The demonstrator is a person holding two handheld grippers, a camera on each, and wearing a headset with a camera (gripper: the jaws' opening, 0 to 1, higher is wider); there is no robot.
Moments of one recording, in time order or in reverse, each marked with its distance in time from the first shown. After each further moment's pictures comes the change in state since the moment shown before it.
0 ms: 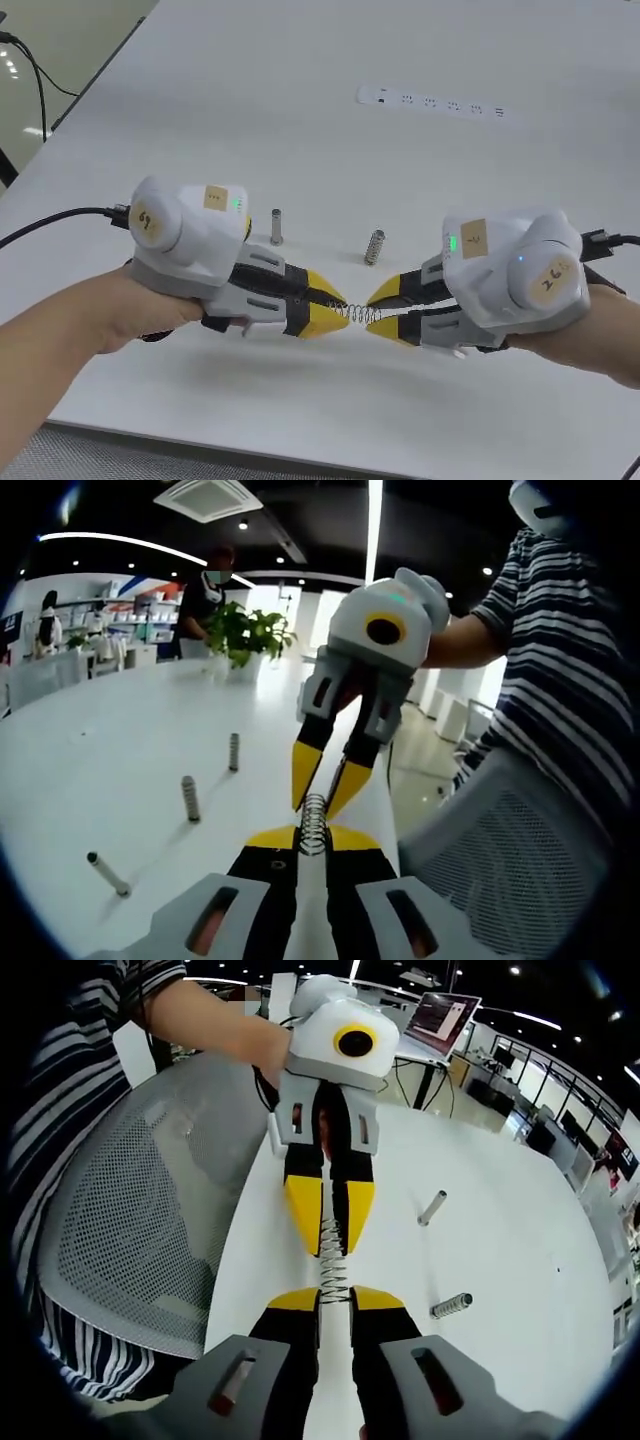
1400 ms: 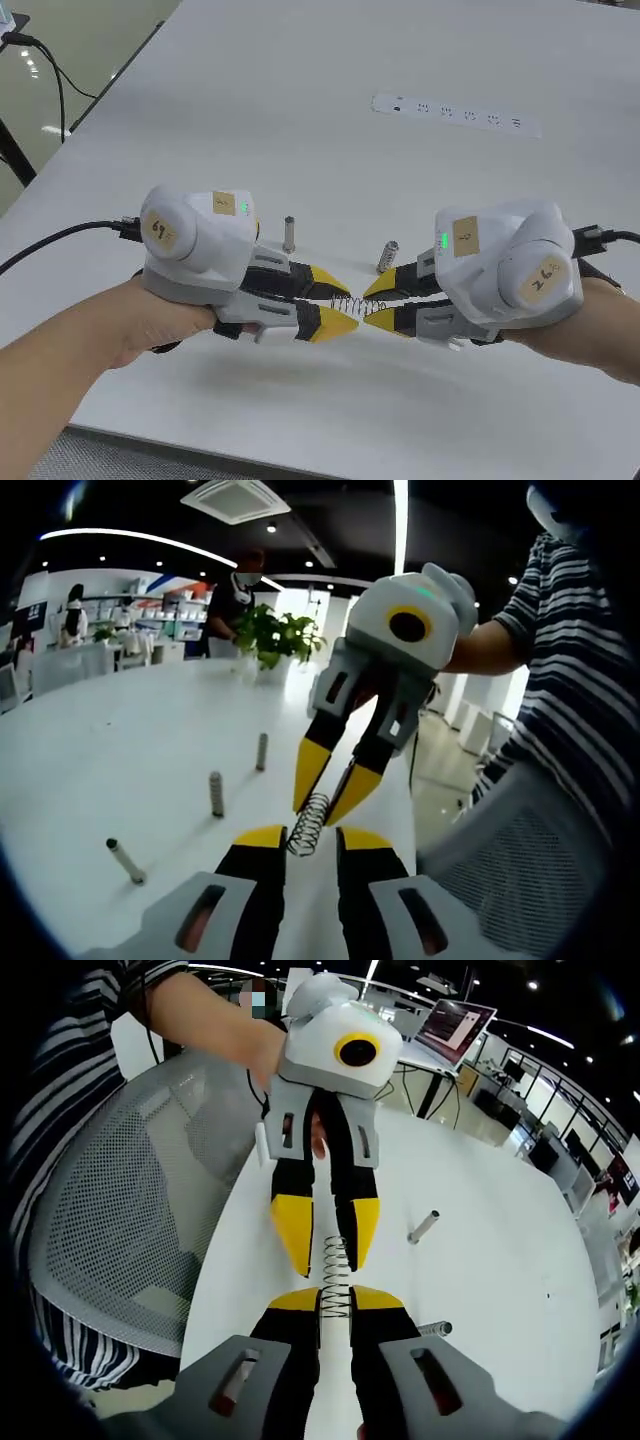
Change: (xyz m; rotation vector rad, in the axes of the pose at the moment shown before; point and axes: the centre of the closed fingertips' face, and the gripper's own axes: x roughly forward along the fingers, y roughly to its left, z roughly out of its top) left arm -0.005 0.019 0.000 -0.052 -0.020 0.118; right arm 0.009 -0.016 0.014 -0.079 0.010 -0.006
